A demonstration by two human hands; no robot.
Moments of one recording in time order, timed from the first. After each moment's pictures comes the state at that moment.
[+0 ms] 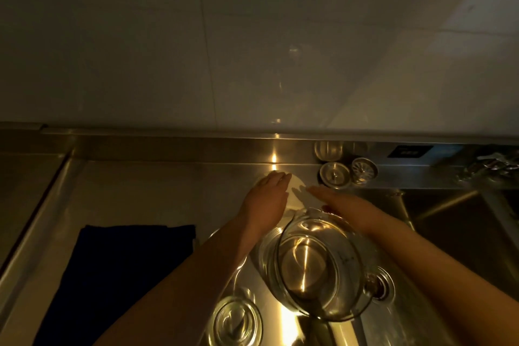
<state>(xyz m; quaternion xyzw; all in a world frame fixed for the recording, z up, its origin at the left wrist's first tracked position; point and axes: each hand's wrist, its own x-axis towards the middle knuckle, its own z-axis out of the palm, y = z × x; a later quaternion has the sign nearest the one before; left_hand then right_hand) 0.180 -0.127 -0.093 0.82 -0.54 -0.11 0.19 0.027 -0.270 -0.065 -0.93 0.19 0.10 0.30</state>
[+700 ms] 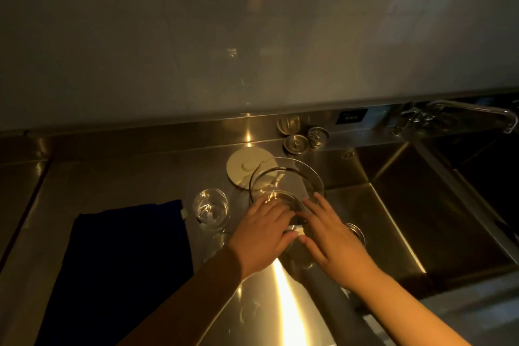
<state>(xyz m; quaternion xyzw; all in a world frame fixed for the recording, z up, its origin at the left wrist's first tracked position) 0.051 -0.010 -0.051 0.72 -0.69 -0.05 0.09 -0.113 -0.107 -0.053 -0.96 0.24 -0.09 0.14</state>
